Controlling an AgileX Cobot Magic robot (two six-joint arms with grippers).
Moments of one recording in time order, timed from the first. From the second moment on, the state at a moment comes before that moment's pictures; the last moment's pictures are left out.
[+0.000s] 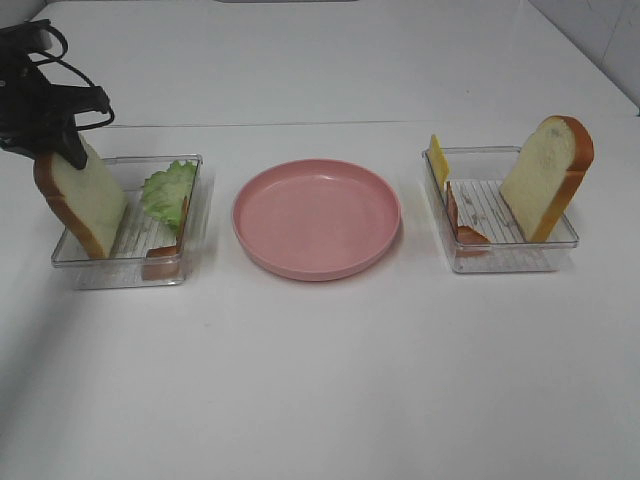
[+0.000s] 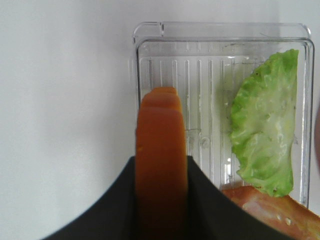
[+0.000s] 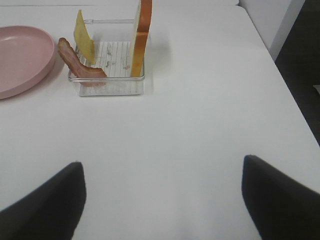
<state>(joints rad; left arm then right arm) -0.01 2.09 -1.61 -0.25 0.86 0.01 -0.03 -0.01 -0.50 0.00 1.07 -0.03</state>
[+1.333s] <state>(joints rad) -0.01 2.02 -1.61 -0.60 0.82 0.22 -0.03 -0.01 -0.50 0.00 1.07 -0.03</state>
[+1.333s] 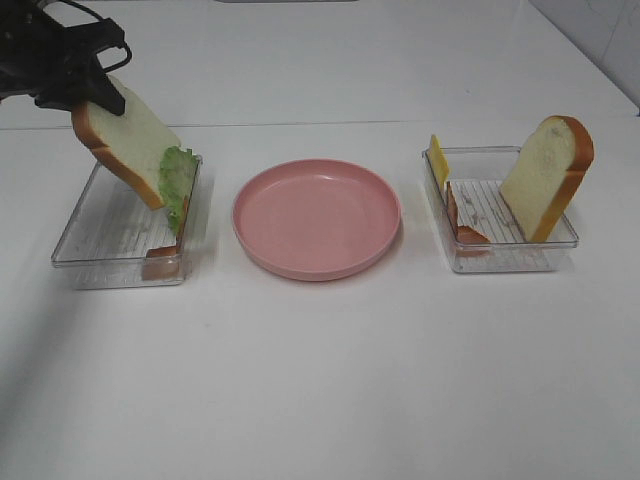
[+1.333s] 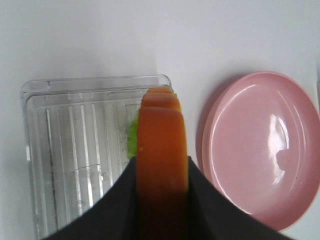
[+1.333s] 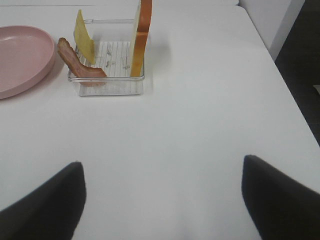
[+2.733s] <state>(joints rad) -0.10 2.02 -1.61 -0.93 0.73 0.44 -0.03 -0.01 -0.50 0.00 1.07 -0.03</state>
